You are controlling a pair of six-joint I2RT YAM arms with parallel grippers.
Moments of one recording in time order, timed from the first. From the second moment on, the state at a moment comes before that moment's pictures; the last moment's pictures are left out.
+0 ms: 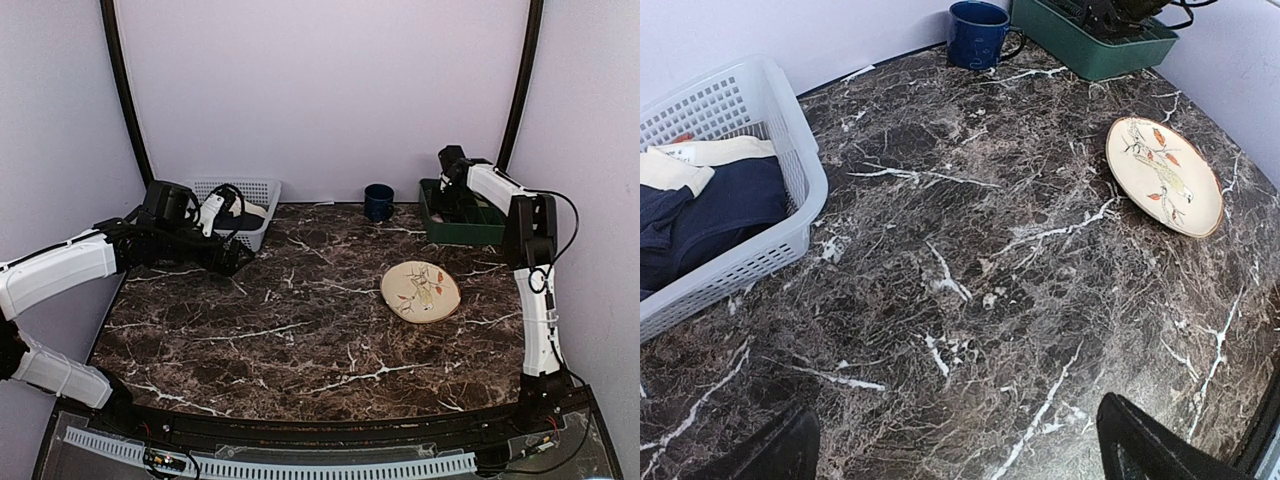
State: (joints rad) left arm -0.53 1.26 0.98 -0.36 0.15 -0.03; right arm 0.14 2.45 2.28 -0.88 0.08 0.32
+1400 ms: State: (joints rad) left arm -0.55 1.47 1.22 -0.56 -0.03 -0.19; right arm 0.42 1.19 0.93 -0.33 -0.19 0.16
